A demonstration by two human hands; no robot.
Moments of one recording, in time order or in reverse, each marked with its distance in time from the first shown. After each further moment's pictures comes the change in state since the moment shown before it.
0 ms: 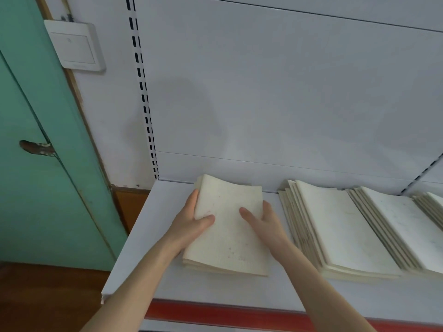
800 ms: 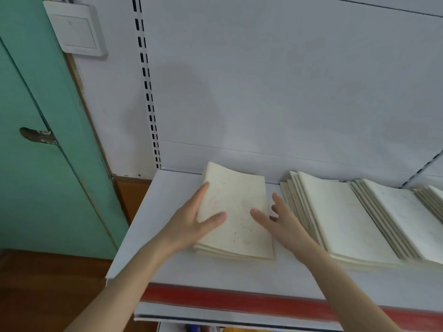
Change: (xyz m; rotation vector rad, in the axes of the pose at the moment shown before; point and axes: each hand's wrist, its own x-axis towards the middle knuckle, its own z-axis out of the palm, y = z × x) left_hand -0.017 -0.010 -0.008 0.206 -0.120 0.135; right_hand -0.041 -0.014 -0.031 -0.087 -0.169 -0.012
